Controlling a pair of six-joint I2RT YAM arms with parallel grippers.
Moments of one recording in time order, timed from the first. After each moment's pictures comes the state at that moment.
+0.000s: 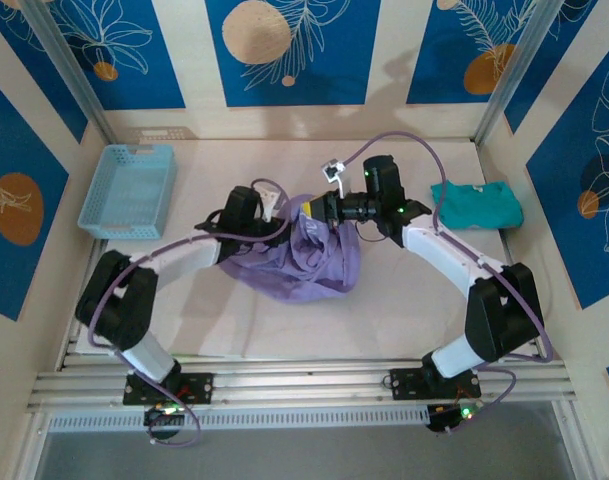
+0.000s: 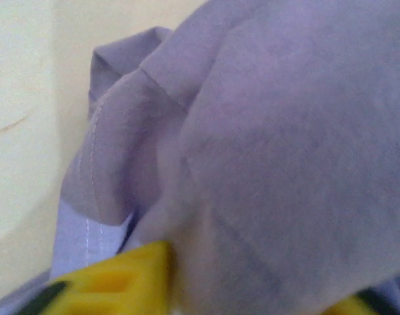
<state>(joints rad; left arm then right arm) -0.52 1.65 1.02 -0.05 0.27 -0.27 0.42 1.50 1.12 -0.11 -0.79 0.23</state>
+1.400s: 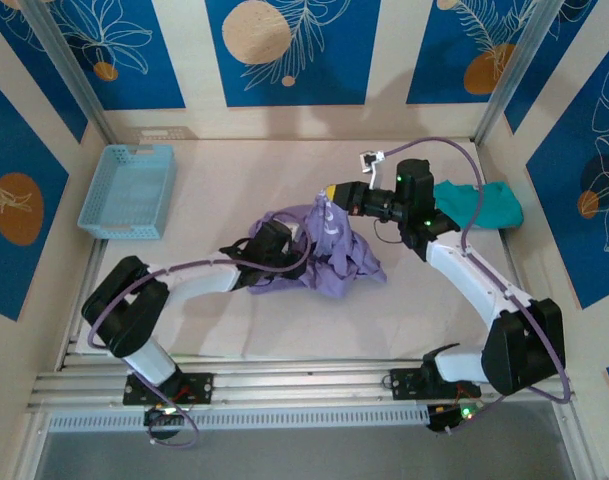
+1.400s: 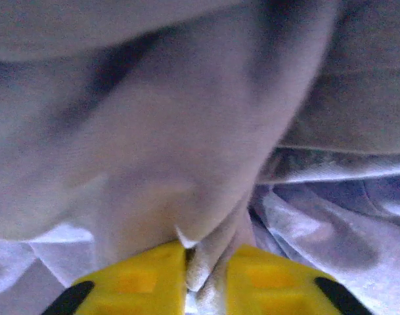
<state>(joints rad) -0.75 1.62 0.89 -0.07 0.10 -0.51 0.32 1.30 1.00 0.01 -0.70 0.65</state>
